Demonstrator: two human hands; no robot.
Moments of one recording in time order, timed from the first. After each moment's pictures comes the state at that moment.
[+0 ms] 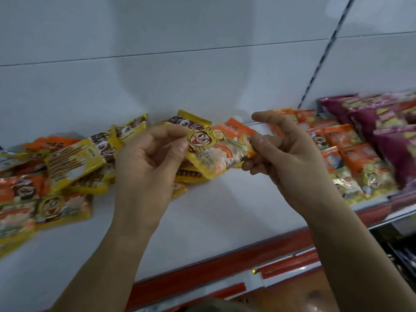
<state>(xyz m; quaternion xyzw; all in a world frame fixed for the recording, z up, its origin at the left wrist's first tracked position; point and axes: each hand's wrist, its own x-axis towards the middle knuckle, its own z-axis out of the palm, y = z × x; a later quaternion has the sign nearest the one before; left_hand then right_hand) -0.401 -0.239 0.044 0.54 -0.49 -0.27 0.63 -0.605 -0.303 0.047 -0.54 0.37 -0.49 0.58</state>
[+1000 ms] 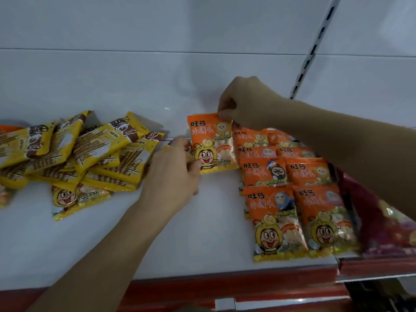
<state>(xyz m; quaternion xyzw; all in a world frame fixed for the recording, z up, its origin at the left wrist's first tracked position) -0.528 -0.349 0.008 0.77 -0.53 -0.14 0.33 -0.649 -0.511 0.097 -0.93 0.34 -0.08 0.10</state>
